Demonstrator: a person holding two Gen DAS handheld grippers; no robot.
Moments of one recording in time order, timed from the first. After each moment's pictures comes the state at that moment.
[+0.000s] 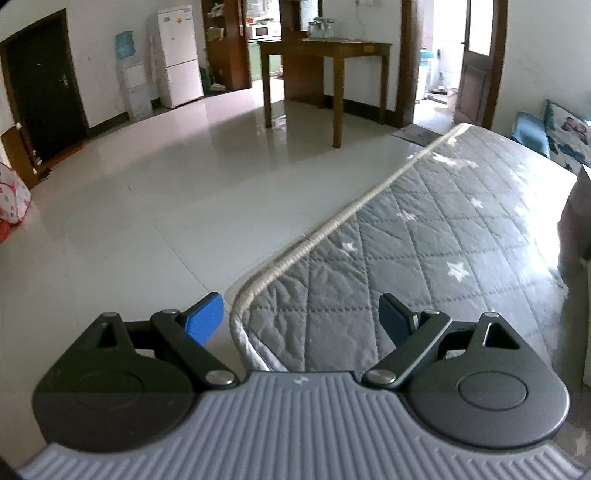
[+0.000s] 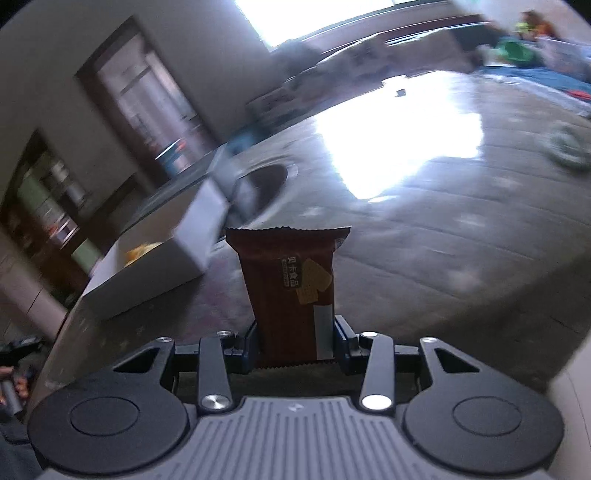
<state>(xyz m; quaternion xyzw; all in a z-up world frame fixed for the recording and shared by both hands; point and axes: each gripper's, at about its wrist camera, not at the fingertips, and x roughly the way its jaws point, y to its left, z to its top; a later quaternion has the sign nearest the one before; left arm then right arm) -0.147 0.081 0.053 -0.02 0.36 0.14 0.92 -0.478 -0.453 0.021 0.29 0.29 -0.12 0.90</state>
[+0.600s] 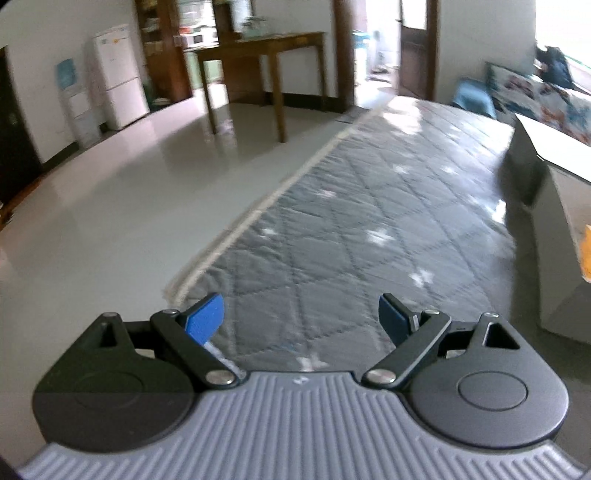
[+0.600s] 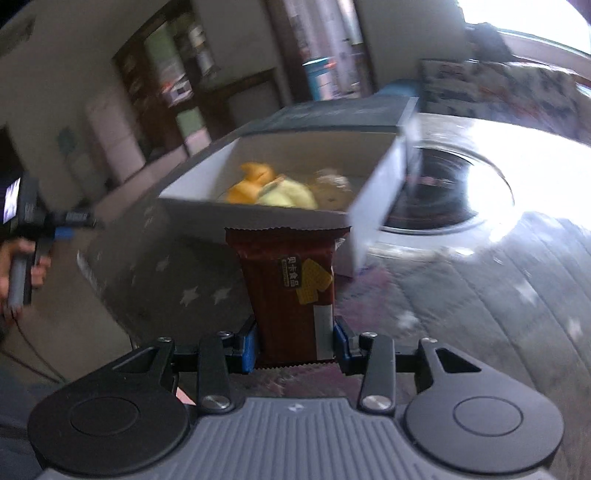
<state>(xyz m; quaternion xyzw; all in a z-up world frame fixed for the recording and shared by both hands) -0.146 0.028 0.050 0.04 0.38 0.04 0.92 -0.334 -0.375 0.037 0.09 0.38 0.09 0.92</state>
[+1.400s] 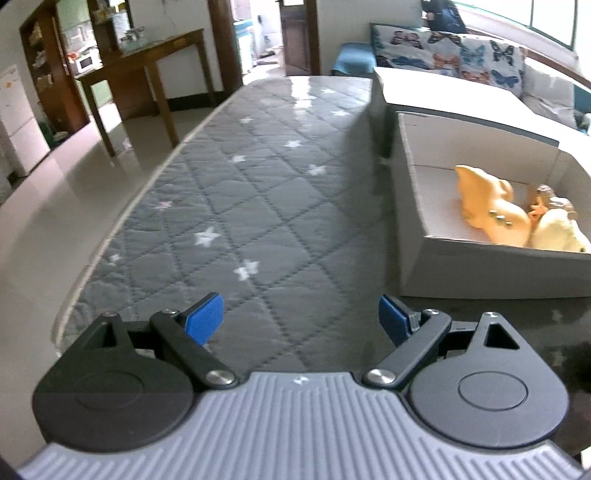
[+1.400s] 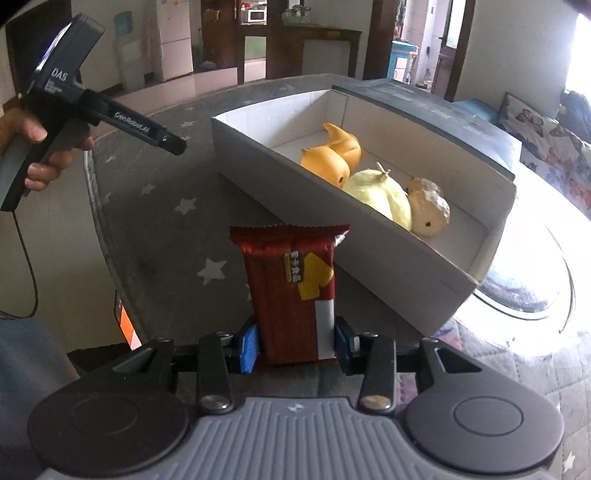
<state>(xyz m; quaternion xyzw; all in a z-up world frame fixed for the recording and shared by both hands) -0.153 -0.065 0.042 0.09 0.40 -0.13 0.90 -0.301 -0.280 0.021 -0.10 0.43 0.14 0.89</state>
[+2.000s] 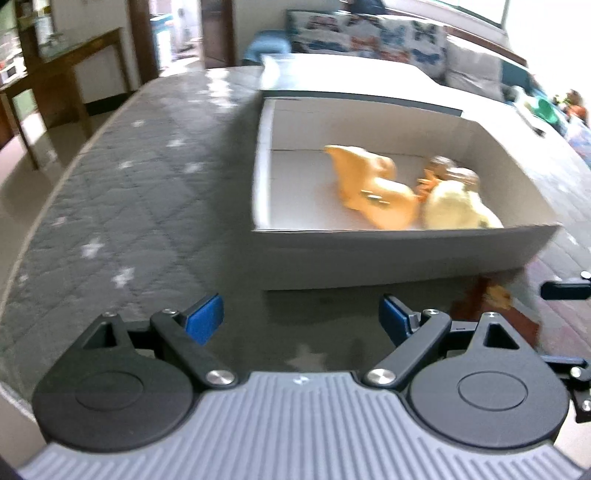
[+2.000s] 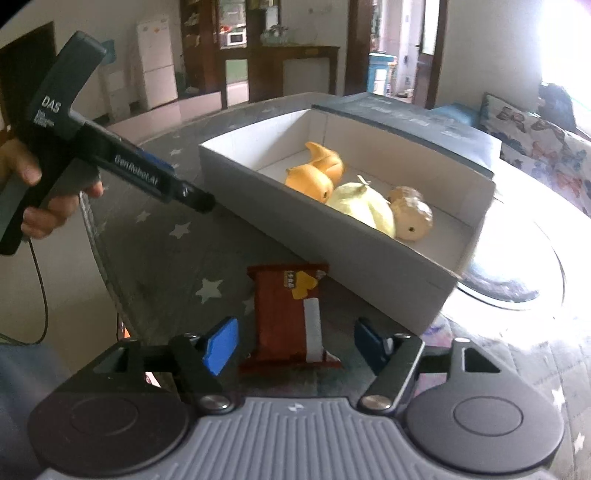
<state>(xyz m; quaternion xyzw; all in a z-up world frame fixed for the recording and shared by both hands) -0.172 -0.124 0.040 0.10 0.42 -0.27 0.86 -0.306 -0.296 0.020 -0.05 0.40 0.12 0.91</state>
